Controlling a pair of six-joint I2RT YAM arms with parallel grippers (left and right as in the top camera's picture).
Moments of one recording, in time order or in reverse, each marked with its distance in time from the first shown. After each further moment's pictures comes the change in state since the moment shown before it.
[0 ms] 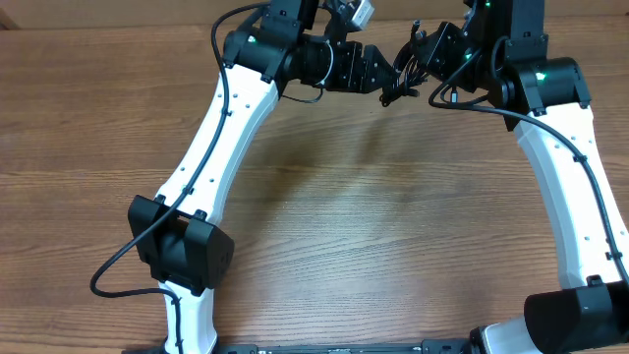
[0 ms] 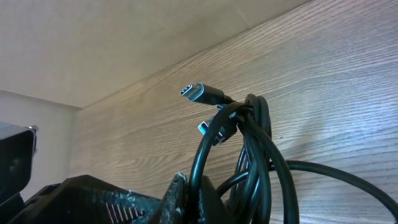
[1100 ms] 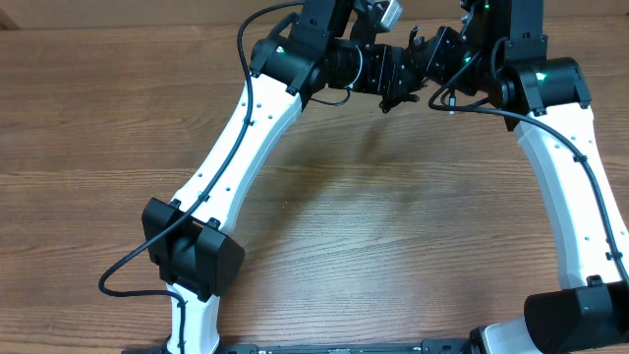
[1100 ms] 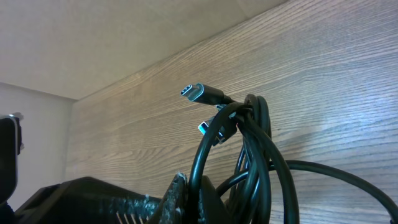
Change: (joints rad) left arm -0.087 0.000 0.000 0.109 -0.090 -0.079; right arm 0.000 0.000 0.000 -0.033 -0.013 -0.019
